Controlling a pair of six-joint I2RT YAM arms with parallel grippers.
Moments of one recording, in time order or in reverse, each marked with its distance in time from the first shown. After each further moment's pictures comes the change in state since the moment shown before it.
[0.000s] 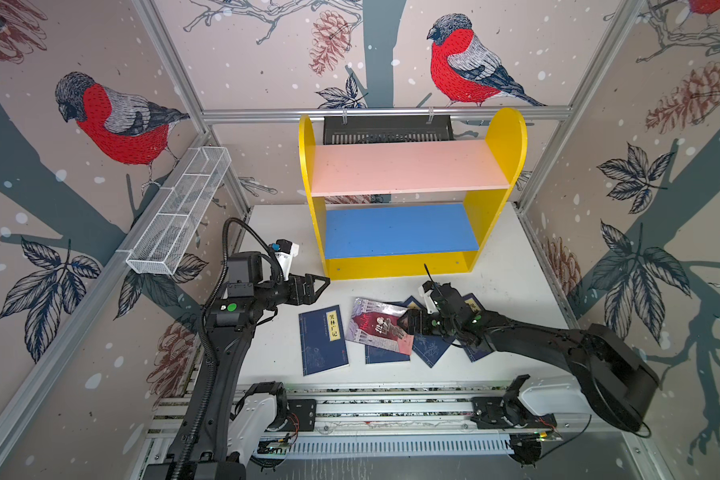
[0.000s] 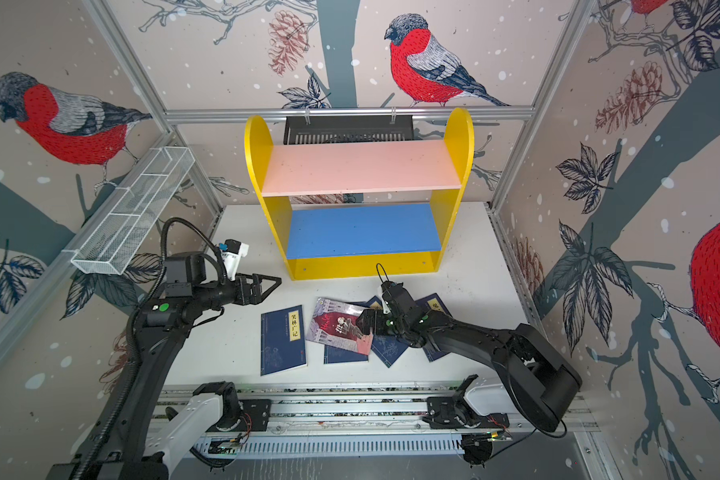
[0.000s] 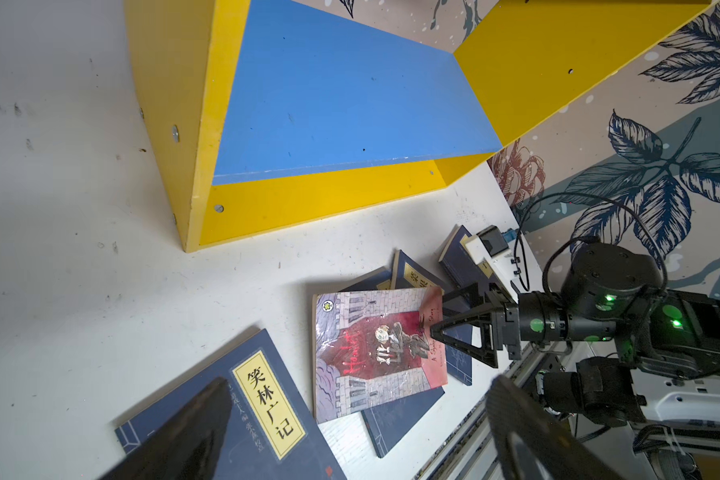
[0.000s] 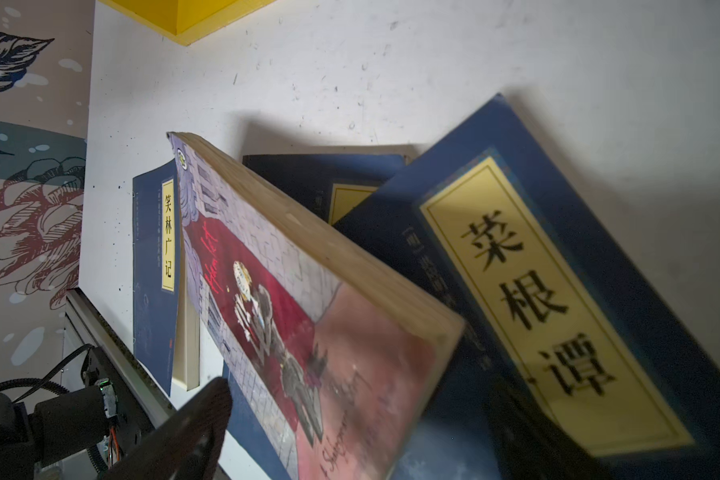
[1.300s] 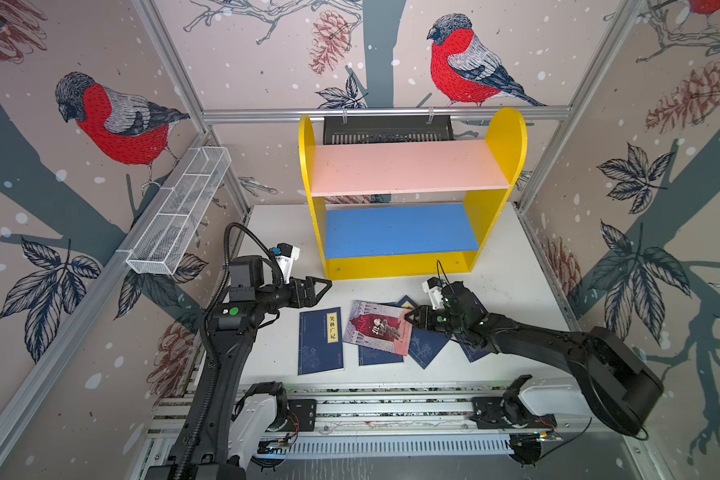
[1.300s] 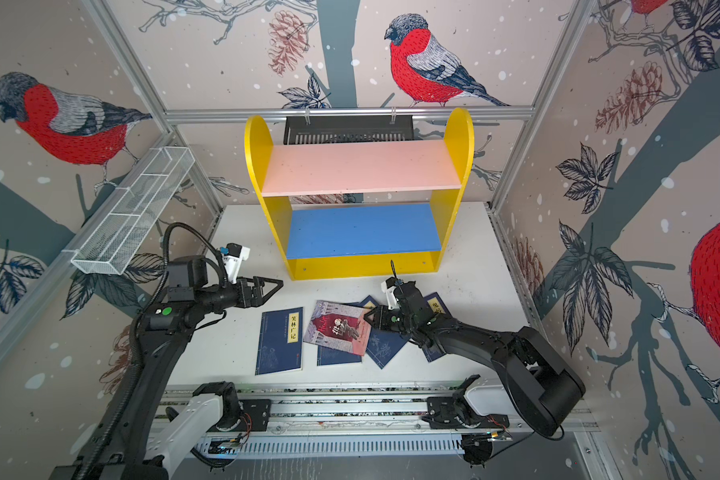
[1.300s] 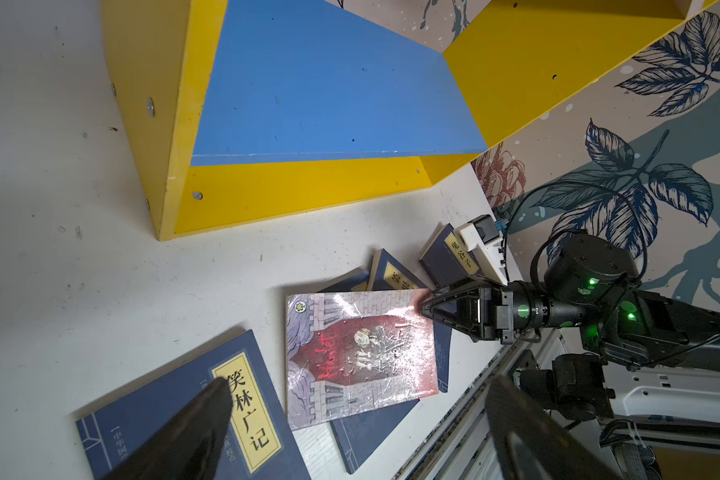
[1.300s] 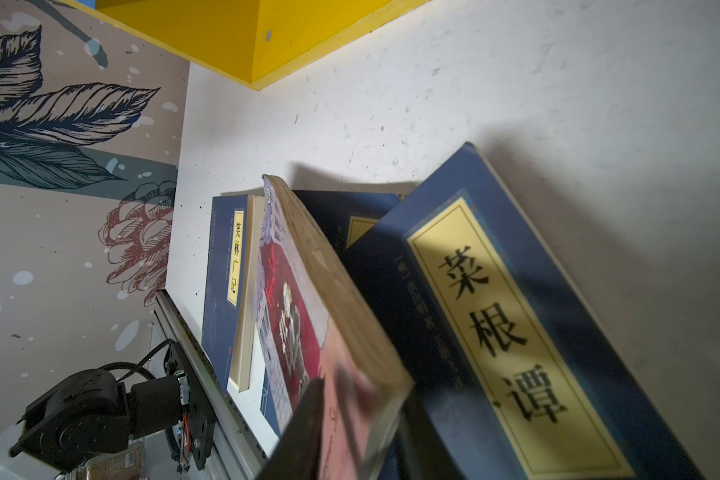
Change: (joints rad) left arm 0.000 -0.024 -0.057 0.038 0.035 -0.071; right arm -0.091 -0.042 -0.090 0.177 -0.155 0.033
